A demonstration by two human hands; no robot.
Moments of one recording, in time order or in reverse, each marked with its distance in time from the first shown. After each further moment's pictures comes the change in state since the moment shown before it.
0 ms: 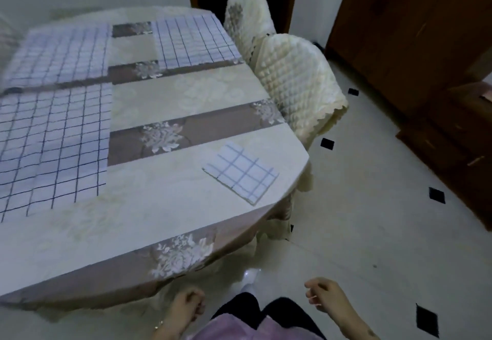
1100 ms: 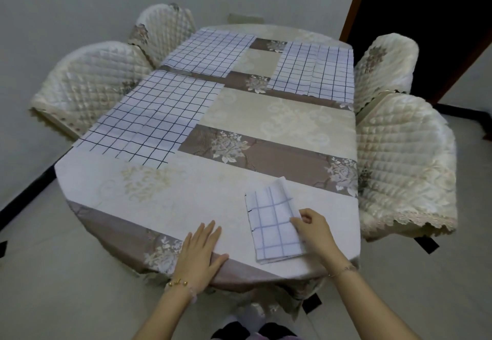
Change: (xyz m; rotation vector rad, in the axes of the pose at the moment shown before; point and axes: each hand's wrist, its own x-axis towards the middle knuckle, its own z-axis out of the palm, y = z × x) left_hand 0.006 0.146 0.053 0.734 0.558 0.206; right_hand 0.117 -0.293 0.018 -0.423 -0.329 -0.694
